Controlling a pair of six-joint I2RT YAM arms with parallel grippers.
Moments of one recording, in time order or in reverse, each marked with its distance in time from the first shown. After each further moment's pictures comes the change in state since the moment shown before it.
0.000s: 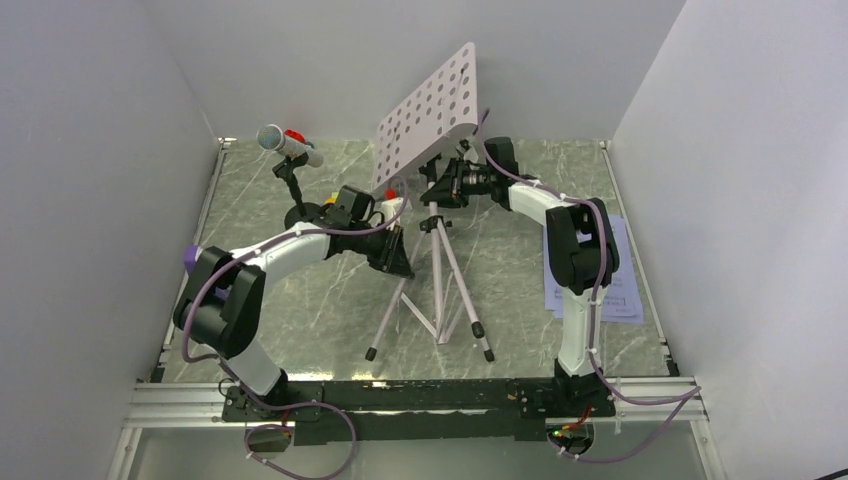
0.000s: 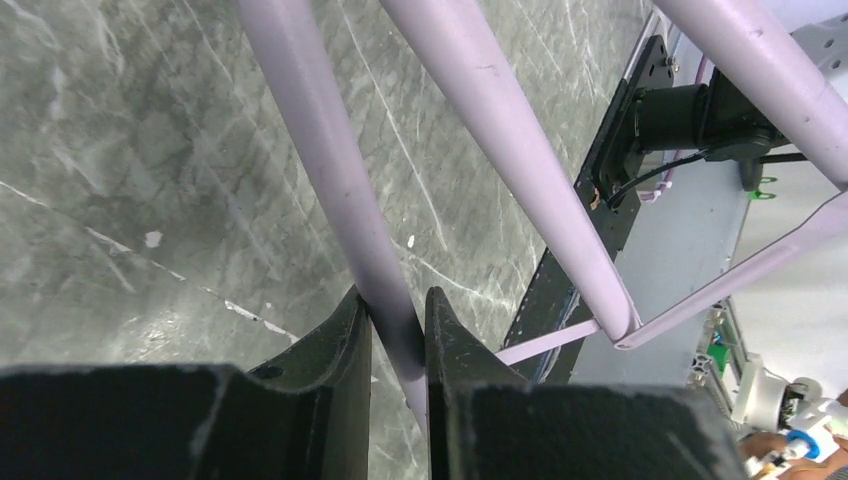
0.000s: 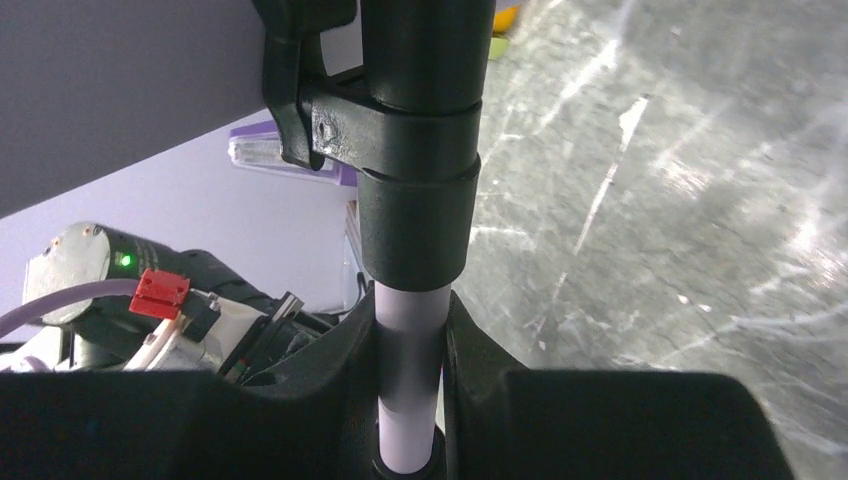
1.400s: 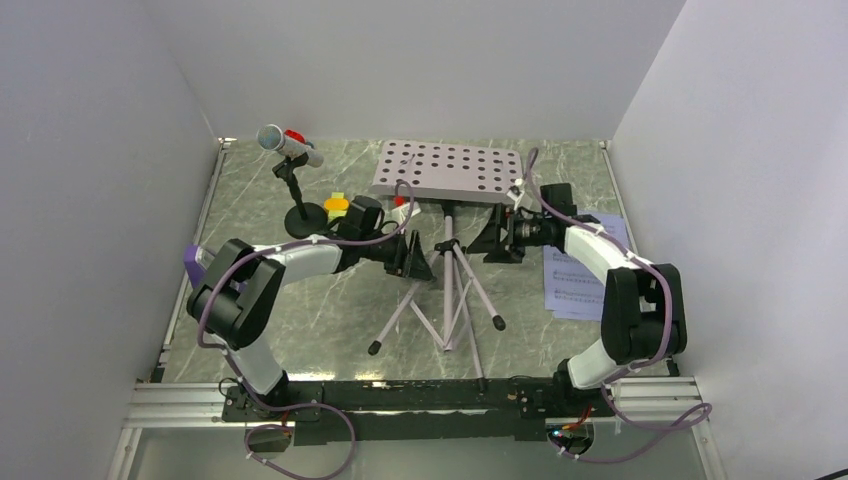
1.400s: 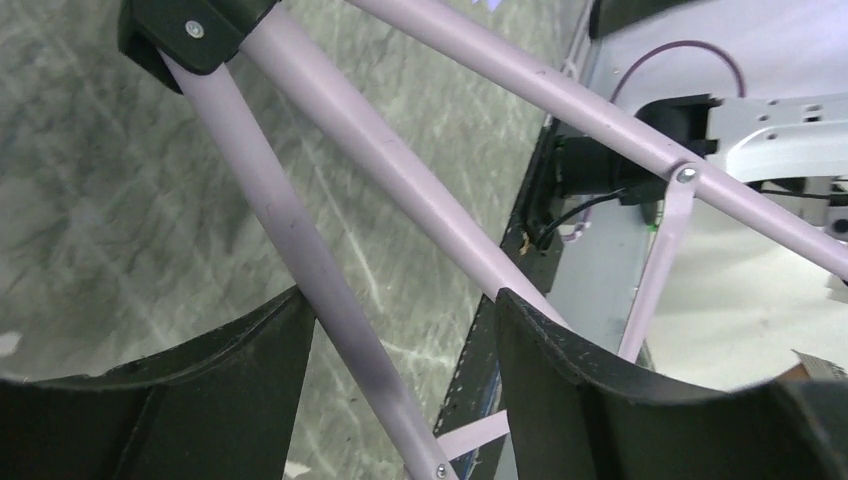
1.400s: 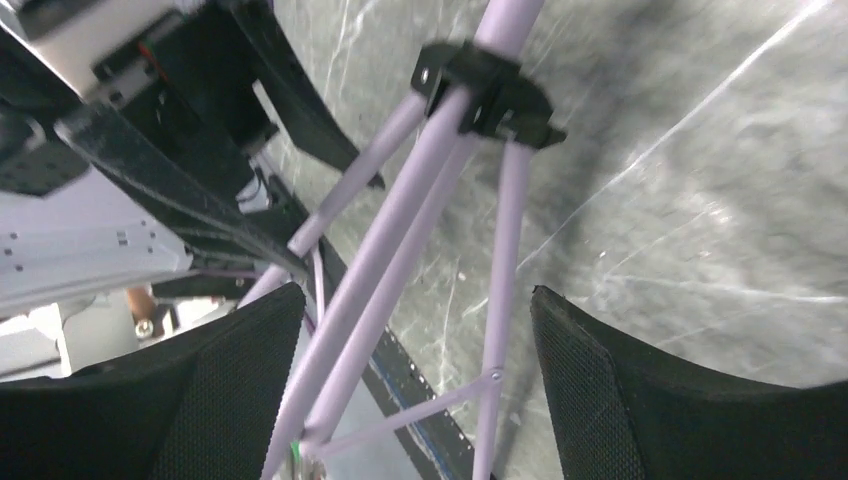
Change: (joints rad) left arm -0.056 0.092 -0.126 0.460 0.095 -0.361; right arm -0.209 -0.549 -0.544 -0.419 0.060 -0.468
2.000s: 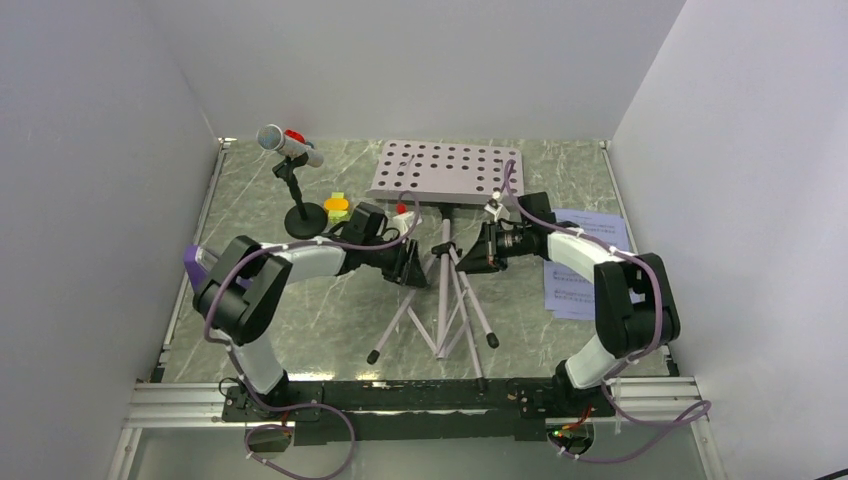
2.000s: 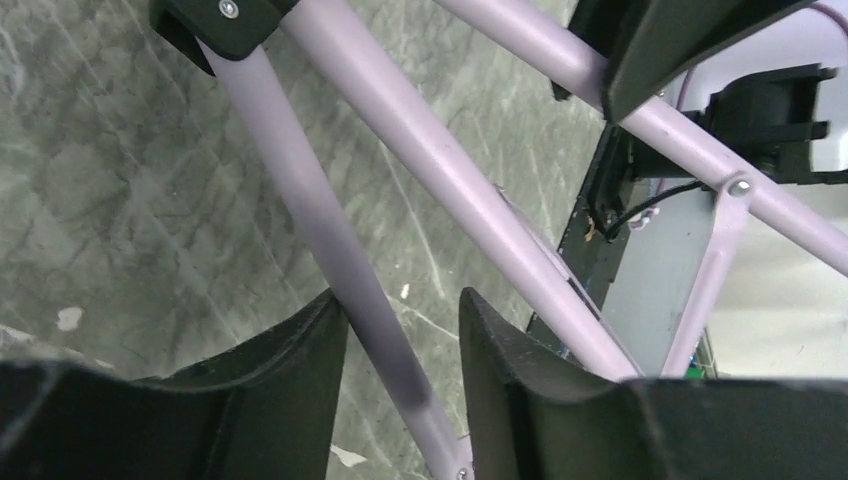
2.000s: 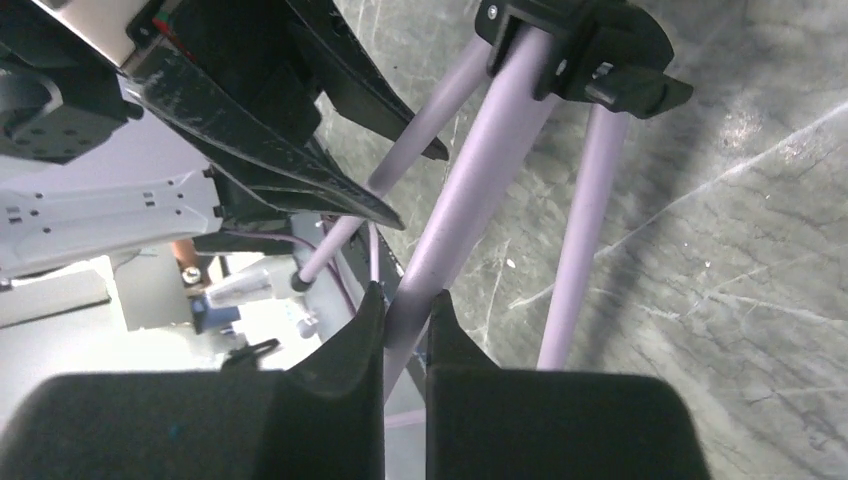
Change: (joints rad) left arm -0.015 -0.004 -0.018 -0.088 -0.084 0.147; right arm 0.150 0.022 -0.079 0.093 -0.064 0.075
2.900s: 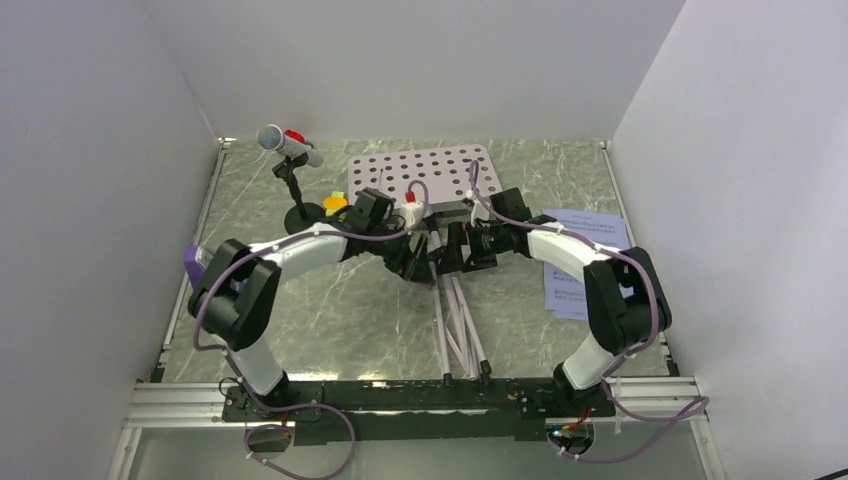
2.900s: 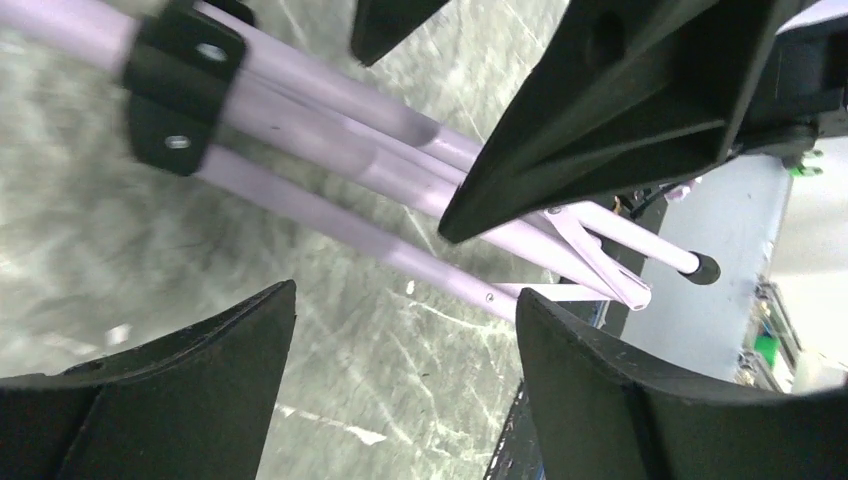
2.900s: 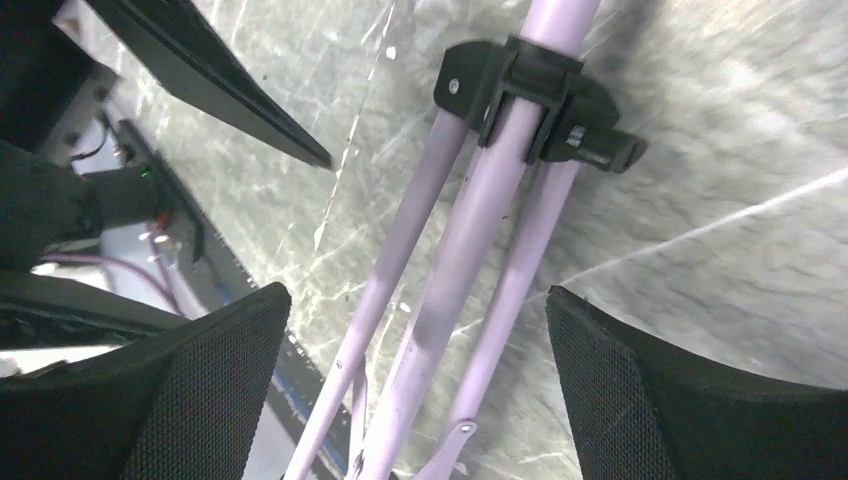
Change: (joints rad) left arm -0.034 0.028 0.151 -0.222 -0.034 0.189; right arm 0.148 0.088 0.080 -0.023 0.269 -0.153
